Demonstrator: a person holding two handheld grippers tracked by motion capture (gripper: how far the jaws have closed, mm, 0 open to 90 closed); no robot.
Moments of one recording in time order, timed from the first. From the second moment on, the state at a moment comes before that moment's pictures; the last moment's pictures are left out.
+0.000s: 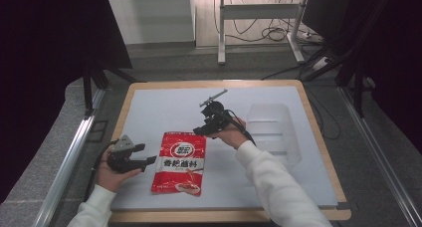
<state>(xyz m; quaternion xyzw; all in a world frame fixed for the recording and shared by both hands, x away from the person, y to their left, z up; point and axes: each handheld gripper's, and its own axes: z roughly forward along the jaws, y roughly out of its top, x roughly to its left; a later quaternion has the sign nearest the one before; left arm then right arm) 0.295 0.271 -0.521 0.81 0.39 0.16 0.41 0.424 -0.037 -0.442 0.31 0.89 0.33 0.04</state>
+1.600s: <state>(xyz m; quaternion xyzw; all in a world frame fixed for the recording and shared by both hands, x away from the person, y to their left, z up) 0.295 0.270 -0.521 0.81 0.39 0.15 0.41 0.473 -0.029 -0.504 0.33 0.91 0.25 -0.07</state>
